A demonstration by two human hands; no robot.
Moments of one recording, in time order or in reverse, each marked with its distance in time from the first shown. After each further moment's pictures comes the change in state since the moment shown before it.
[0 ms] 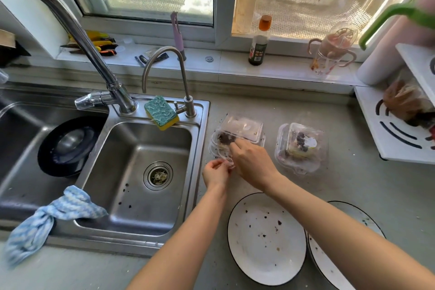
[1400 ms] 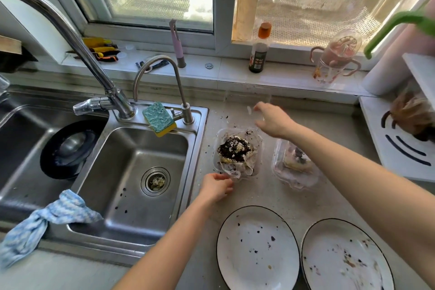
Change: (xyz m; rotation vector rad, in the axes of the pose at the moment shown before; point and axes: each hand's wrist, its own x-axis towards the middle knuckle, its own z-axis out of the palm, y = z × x) left_hand -0.017 0.014 0.005 0.472 -0.130 -0.067; right_hand 0.077 0.121 -0.031 0.293 -0.347 0.386
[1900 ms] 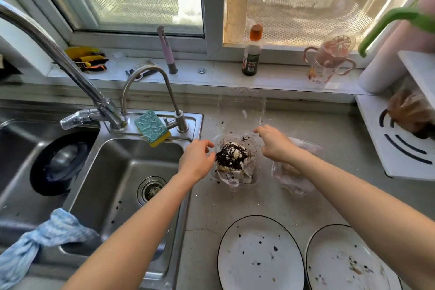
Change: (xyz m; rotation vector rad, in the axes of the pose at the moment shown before) left_hand 0.031 0.072 -0.039 0.874 0.242 0.594; right_hand -0.017 0.022 0.032 -0.093 -0.137 0.062
